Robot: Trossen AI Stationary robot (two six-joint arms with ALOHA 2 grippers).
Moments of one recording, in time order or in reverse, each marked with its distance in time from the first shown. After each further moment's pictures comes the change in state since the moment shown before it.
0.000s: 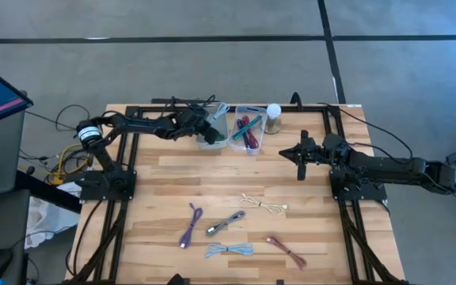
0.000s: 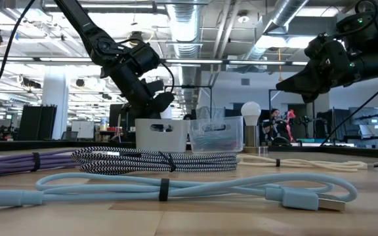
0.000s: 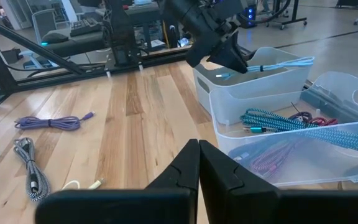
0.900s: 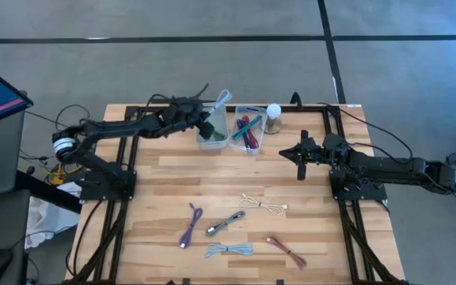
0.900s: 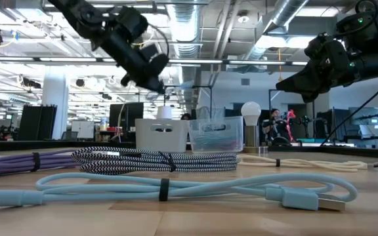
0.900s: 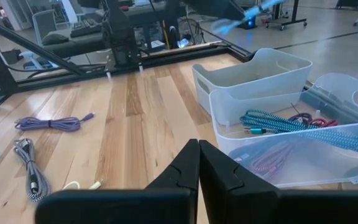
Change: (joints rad) left arm -0.027 -0.249 0.000 -0.035 0.015 0.092; right arm 0.000 0.000 0.000 0.004 0.000 0.000
